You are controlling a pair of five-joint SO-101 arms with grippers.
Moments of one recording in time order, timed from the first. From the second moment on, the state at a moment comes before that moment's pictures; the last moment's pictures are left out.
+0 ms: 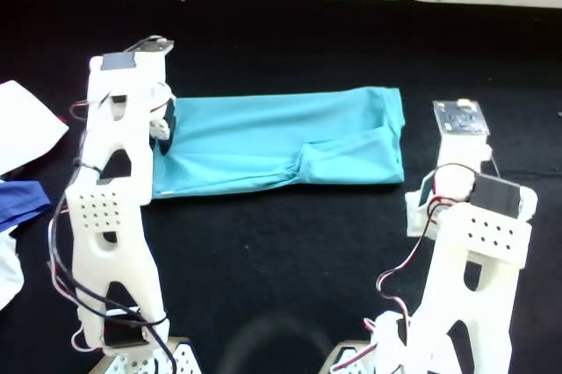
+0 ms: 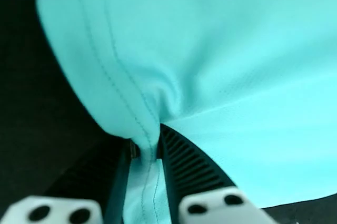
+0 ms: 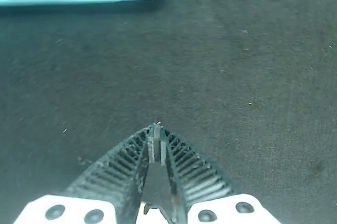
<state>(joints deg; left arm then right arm) -16.9 54.7 -43.5 85.2 -10.3 13.0 -37.2 35.8 83.6 18.2</state>
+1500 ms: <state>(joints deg) 19.2 36.4 -49.8 88.7 -6.7 26.9 -38.6 80.7 36.5 18.2</state>
